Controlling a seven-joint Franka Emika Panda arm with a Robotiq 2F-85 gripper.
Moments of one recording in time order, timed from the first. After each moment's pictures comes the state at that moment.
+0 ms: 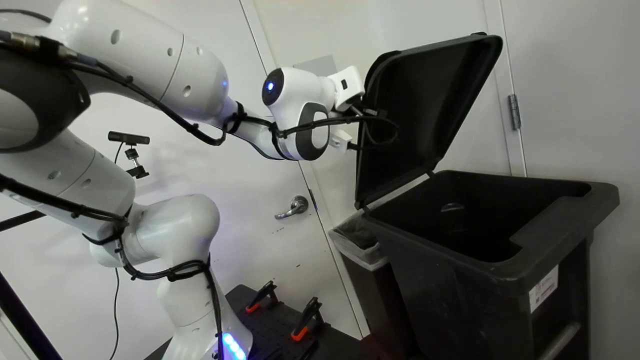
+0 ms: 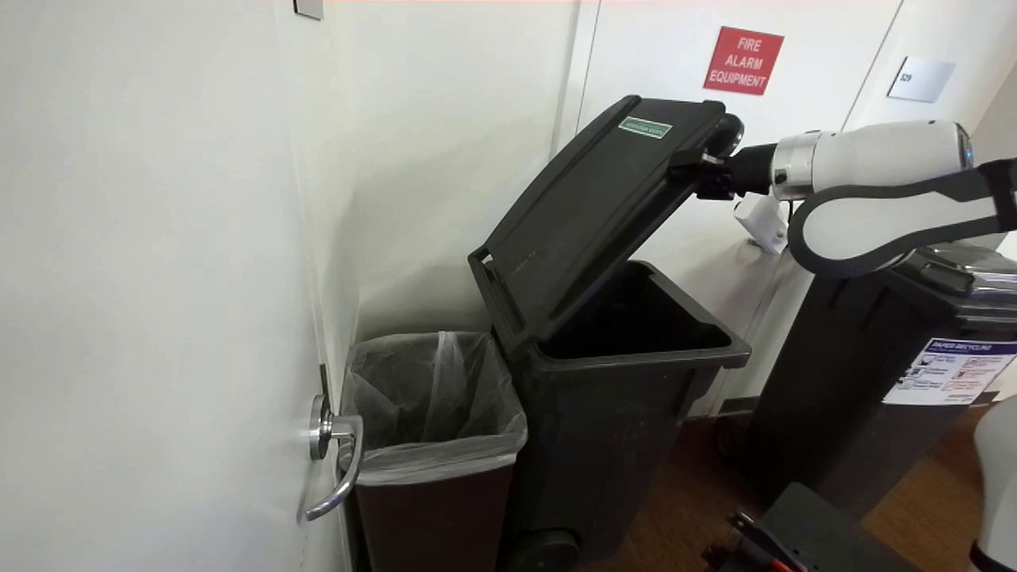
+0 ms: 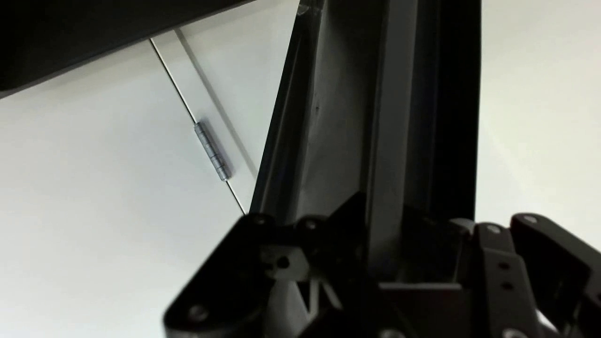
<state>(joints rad) 0.70 -0.64 -1.29 -2.61 -0.60 3.46 0.34</state>
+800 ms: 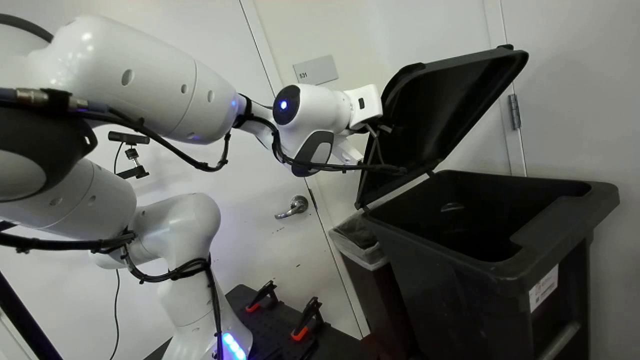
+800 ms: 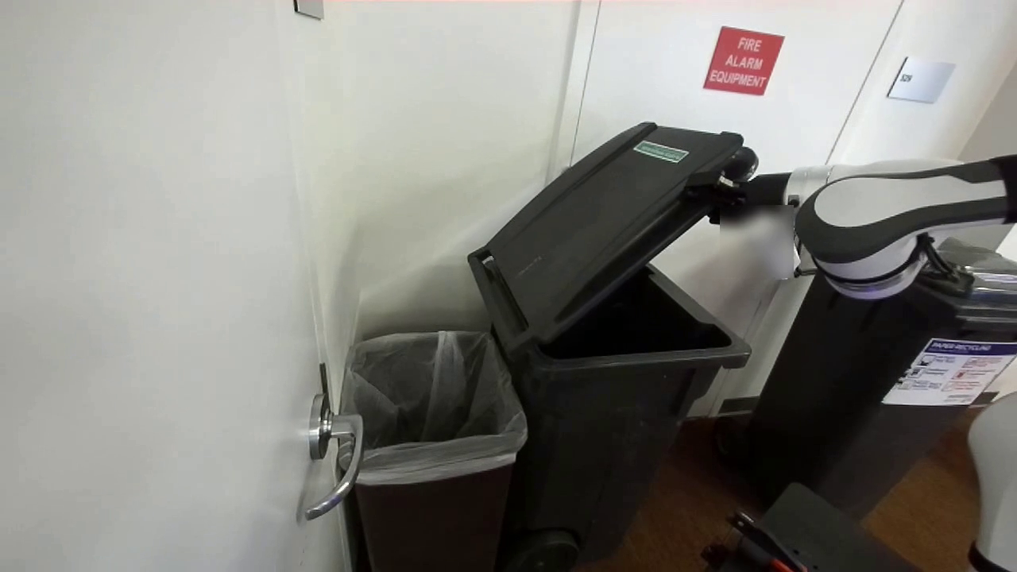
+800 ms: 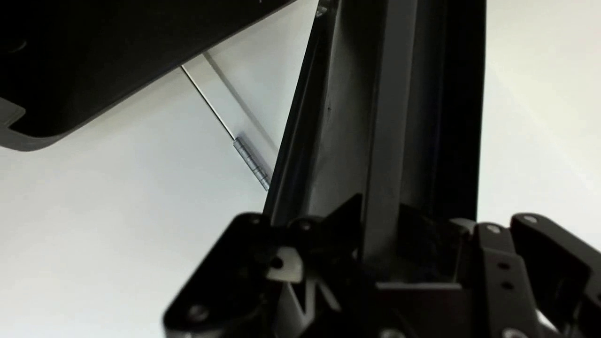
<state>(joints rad) 0.77 -0.81 -1.39 -2.65 -0.27 3.46 0.00</state>
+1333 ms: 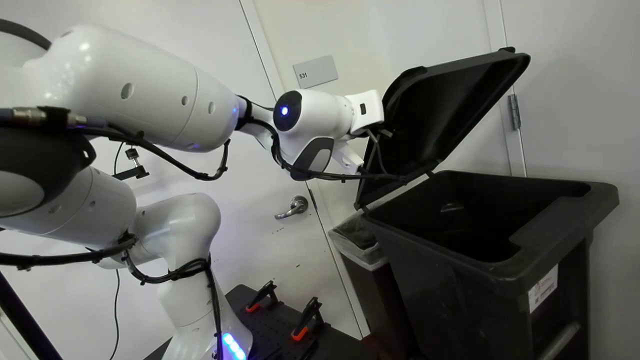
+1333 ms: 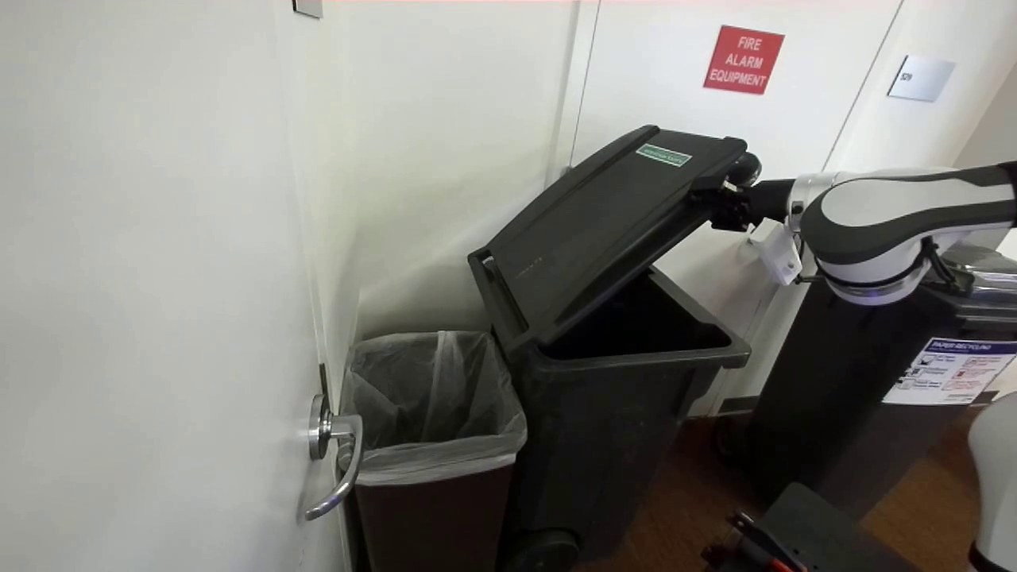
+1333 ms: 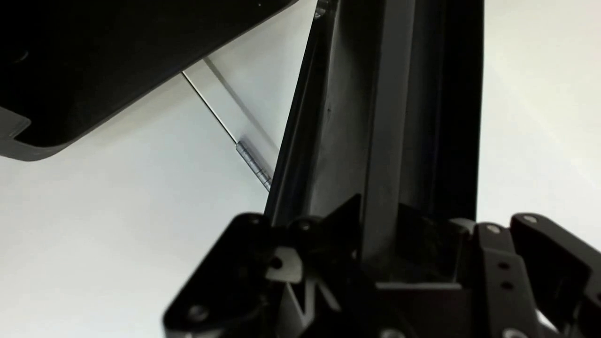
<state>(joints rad) 0.77 -0.85 -1.40 -2.67 -0.25 3.46 -0.04</state>
